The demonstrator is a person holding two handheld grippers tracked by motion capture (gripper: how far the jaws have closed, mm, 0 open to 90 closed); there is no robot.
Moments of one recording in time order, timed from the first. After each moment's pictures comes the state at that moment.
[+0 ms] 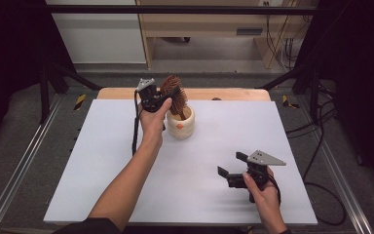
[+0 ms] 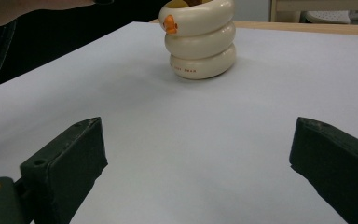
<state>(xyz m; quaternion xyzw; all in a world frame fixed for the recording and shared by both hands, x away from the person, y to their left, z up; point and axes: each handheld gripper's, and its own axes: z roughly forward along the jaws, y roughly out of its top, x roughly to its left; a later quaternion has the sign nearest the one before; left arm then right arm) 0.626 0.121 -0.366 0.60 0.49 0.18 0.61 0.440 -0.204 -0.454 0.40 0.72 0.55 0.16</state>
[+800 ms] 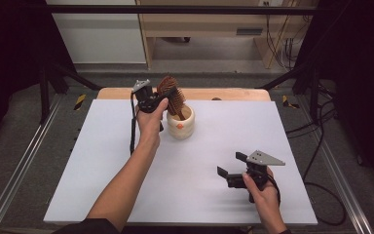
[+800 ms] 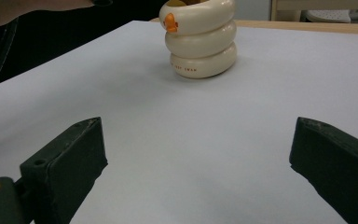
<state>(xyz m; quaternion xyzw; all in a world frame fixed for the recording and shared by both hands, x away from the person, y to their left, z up) 0.628 0.132 -0.372 0.58 0.50 0.16 0.62 0.441 -0.203 -0.455 0.40 0.72 0.55 0.16</state>
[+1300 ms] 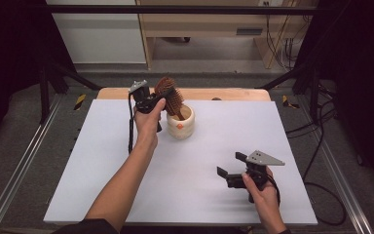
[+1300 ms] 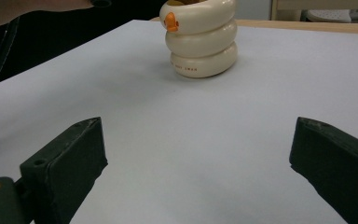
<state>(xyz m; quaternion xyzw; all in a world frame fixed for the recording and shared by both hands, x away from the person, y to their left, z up) 0.630 0.140 -0.376 0.57 0.51 0.15 0.62 0.441 -0.202 -0.455 0.39 0.72 0.55 0.16</state>
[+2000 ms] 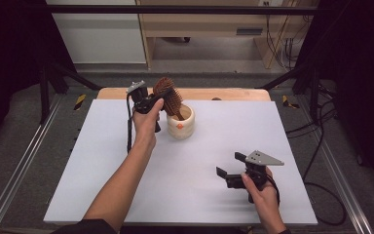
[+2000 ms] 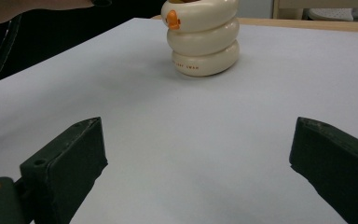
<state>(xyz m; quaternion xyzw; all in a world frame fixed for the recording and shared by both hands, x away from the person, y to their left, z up) 0.631 0.145 -0.379 0.57 0.51 0.14 0.63 0.441 -0.200 -0.456 0.39 0.72 0.55 0.16</state>
